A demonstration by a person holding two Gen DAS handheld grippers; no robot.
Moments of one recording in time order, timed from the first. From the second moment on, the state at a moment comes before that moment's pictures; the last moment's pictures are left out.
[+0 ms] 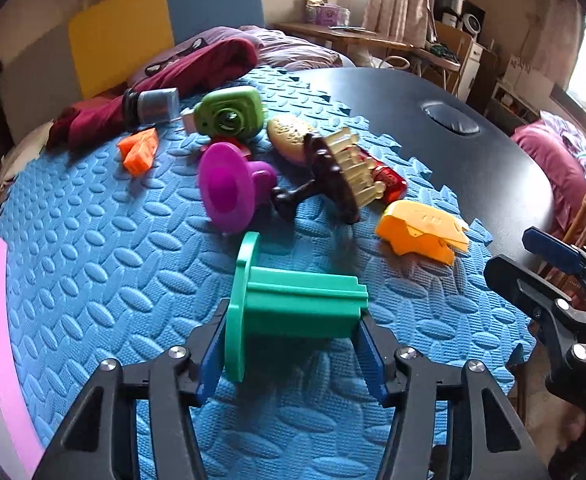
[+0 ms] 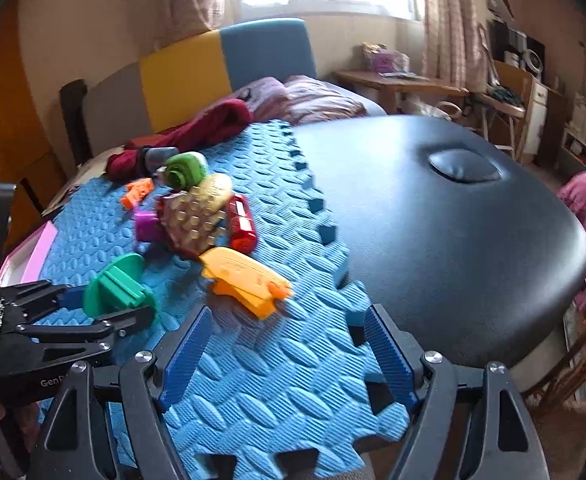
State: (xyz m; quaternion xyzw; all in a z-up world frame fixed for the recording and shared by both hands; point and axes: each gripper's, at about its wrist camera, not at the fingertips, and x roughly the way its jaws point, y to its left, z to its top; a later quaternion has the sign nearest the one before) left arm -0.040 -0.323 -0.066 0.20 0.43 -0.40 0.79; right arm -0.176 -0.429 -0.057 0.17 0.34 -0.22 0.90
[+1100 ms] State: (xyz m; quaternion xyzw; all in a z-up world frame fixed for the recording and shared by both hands) left arm -0.045 -0.253 -0.058 0.14 0.43 -0.42 0.79; right arm -0.113 -0.420 -0.084 0.12 0.41 -0.14 0.90
